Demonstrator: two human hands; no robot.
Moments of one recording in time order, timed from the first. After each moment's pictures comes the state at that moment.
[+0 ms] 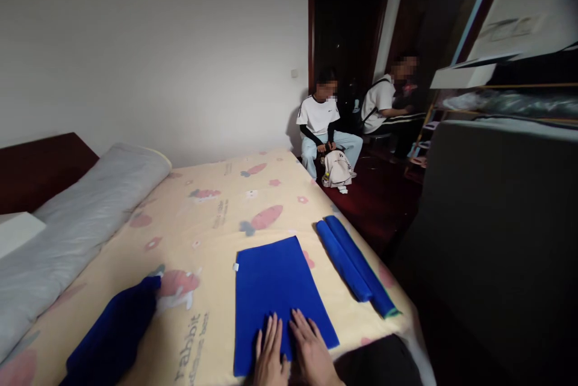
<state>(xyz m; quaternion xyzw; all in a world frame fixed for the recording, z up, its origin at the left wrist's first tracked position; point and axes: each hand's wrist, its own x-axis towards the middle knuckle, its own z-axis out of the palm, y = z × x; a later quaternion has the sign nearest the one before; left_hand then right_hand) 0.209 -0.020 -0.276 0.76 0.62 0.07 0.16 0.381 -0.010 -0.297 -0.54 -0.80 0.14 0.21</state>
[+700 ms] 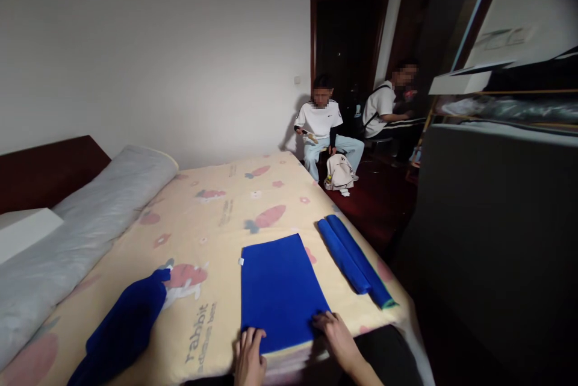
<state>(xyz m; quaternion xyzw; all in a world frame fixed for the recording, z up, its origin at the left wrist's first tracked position) 0.157 -0.043 -0.242 0.70 0.69 0.06 0.14 0.437 -0.017 -0.239 -0.55 -0.79 0.21 0.15</state>
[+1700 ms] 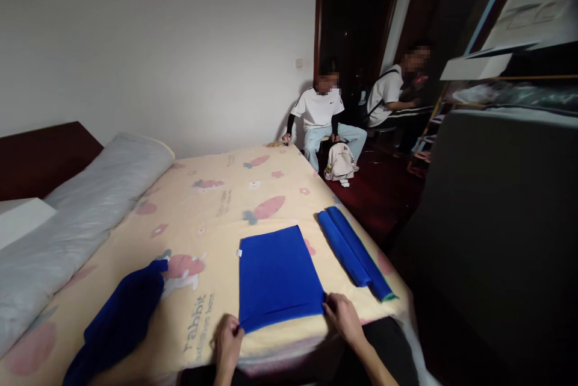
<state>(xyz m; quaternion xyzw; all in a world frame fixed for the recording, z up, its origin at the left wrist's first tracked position) 0.106 -0.018 -0.241 0.52 0.76 0.31 0.24 0.468 0.008 -0.258 -0.64 -0.69 0.18 0.28</state>
